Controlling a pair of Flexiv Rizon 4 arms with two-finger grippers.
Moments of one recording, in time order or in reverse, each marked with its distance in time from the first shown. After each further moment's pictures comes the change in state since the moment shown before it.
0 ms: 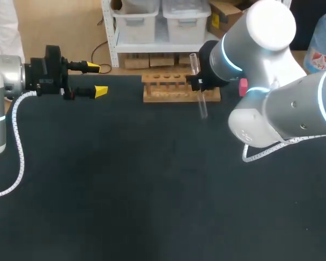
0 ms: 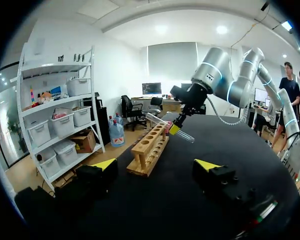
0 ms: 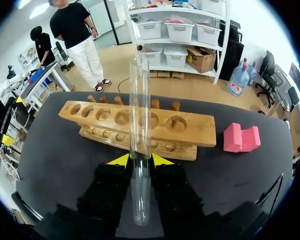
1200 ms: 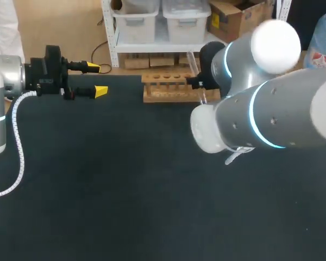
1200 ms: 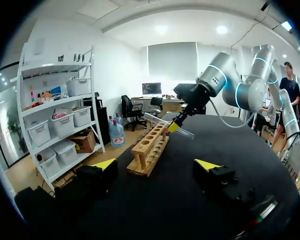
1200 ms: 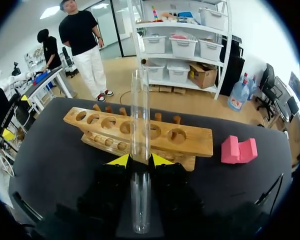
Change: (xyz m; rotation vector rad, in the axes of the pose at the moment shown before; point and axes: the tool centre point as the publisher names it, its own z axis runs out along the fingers) left arm 0.000 0.000 0.000 0.000 0.000 0.000; right arm -0.009 0.001 -0.002 0.004 -0.111 -0.061
